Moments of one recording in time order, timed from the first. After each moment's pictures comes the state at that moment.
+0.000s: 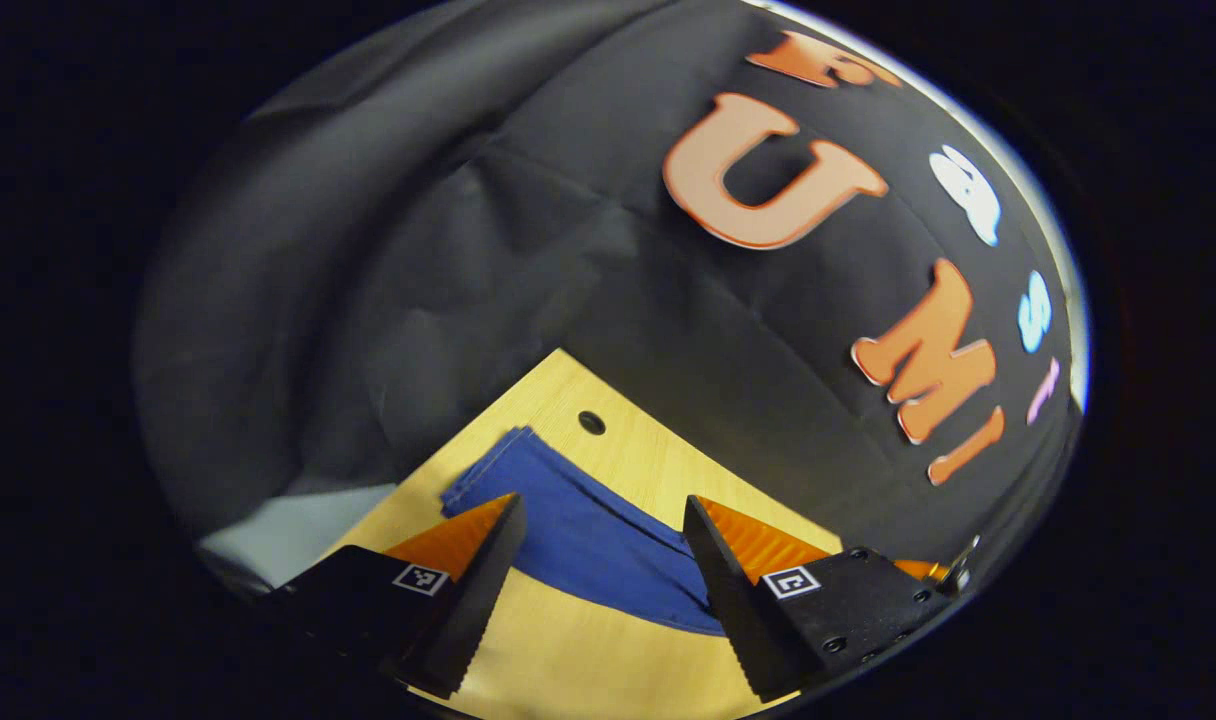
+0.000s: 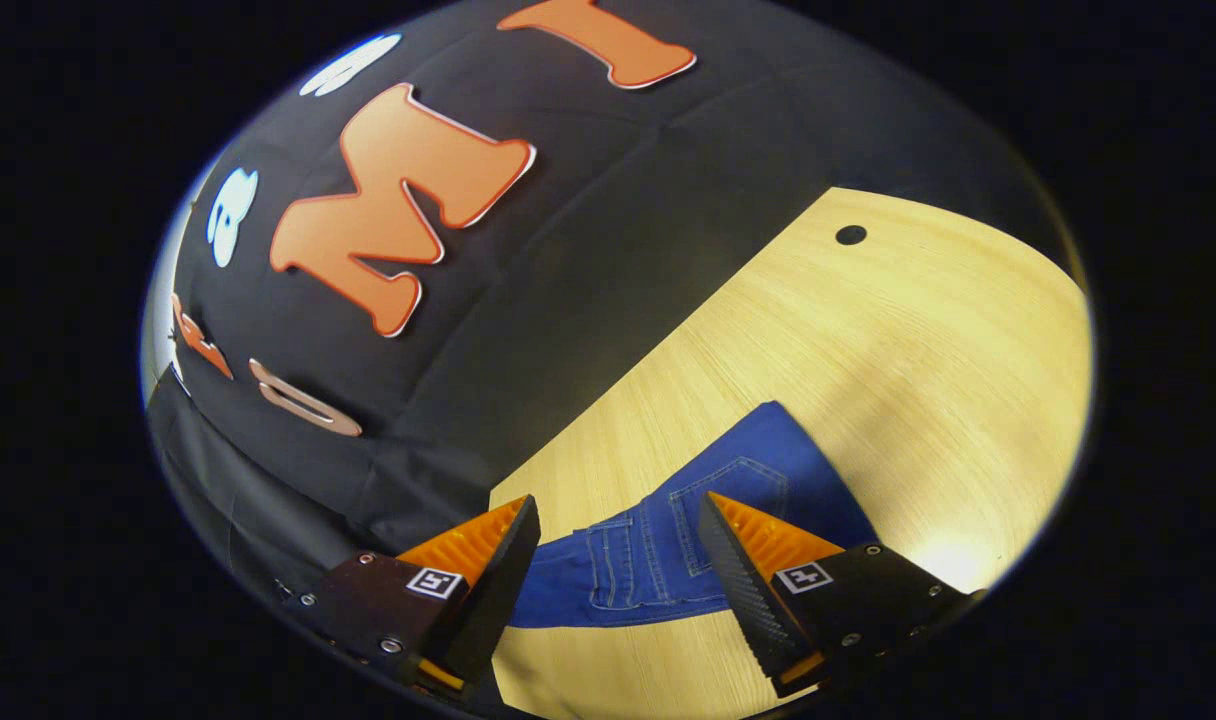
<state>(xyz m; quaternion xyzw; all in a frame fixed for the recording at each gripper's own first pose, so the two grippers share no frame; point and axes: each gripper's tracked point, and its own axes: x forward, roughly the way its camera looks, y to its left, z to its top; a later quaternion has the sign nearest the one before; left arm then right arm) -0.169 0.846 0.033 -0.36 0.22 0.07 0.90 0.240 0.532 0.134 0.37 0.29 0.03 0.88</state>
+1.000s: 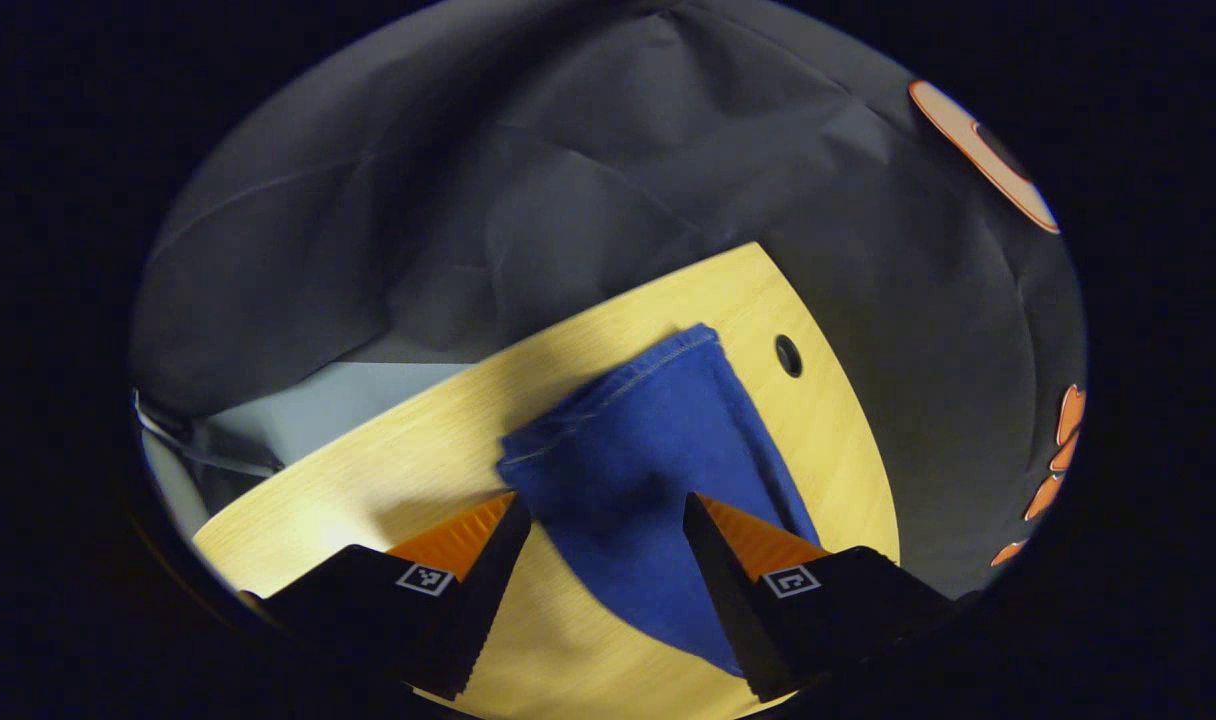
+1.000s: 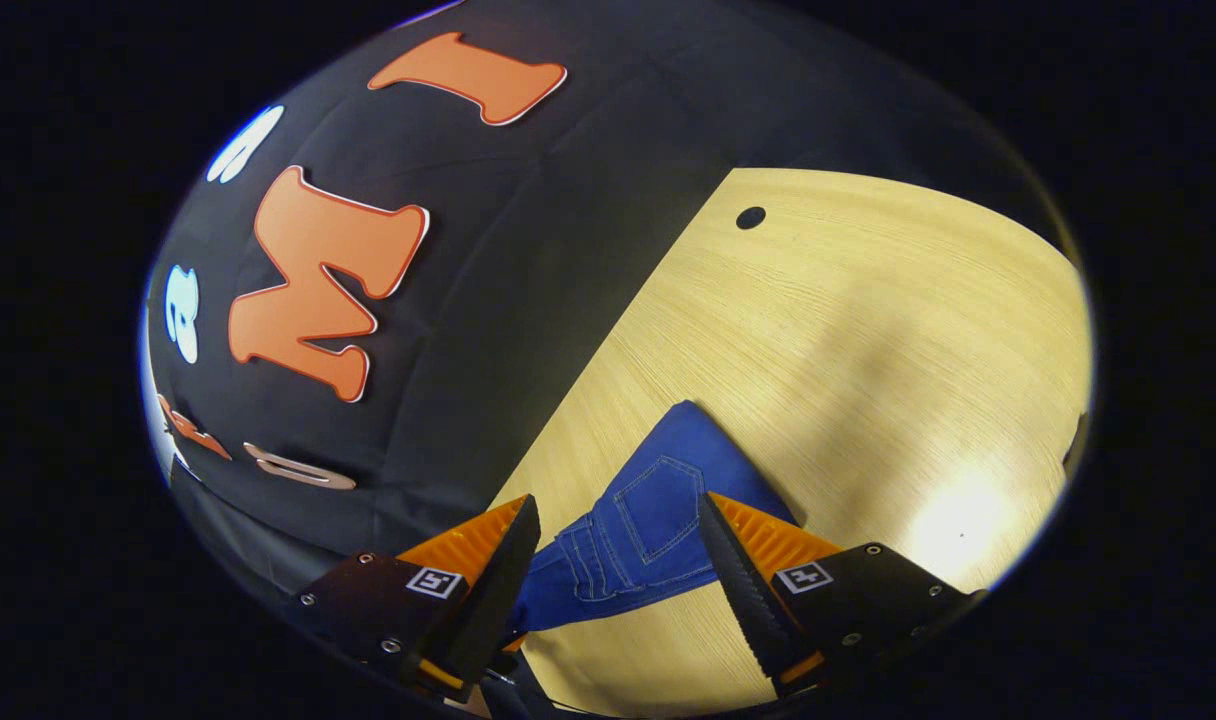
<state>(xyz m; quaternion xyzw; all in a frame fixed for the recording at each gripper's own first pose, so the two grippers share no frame) -0.097 0.862 -0.152 -0.41 0.40 0.20 0.80 0.213 0.478 0.122 0.44 0.32 -0.03 0.84</state>
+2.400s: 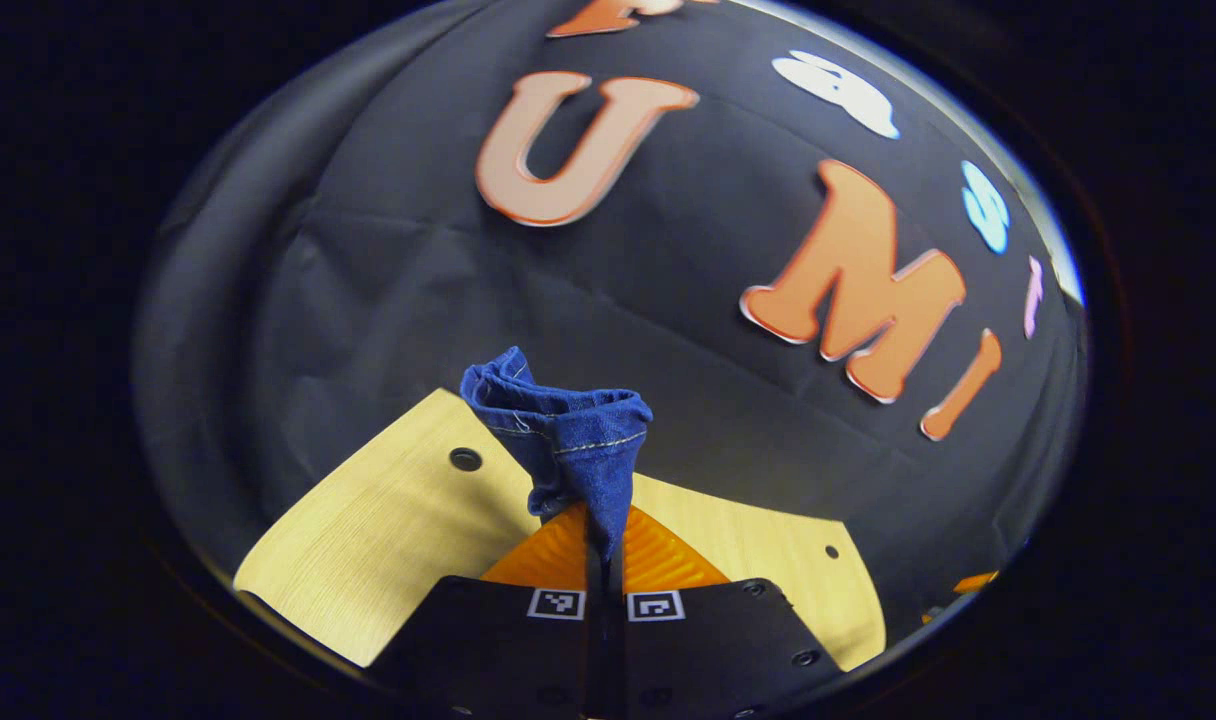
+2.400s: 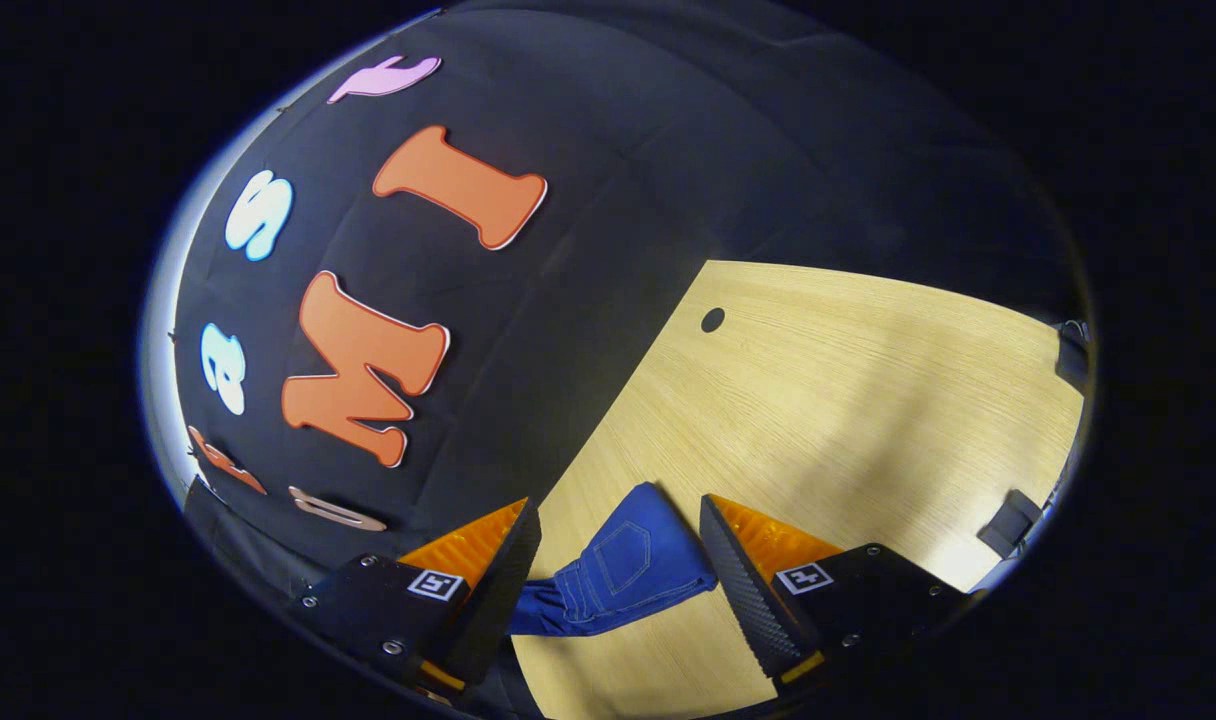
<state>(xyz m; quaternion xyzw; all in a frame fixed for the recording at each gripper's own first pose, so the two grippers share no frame) -0.134 0.677 0.185 -0.20 0.17 -0.01 0.96 0.140 0.344 0.187 0.46 0.22 -0.04 0.86</state>
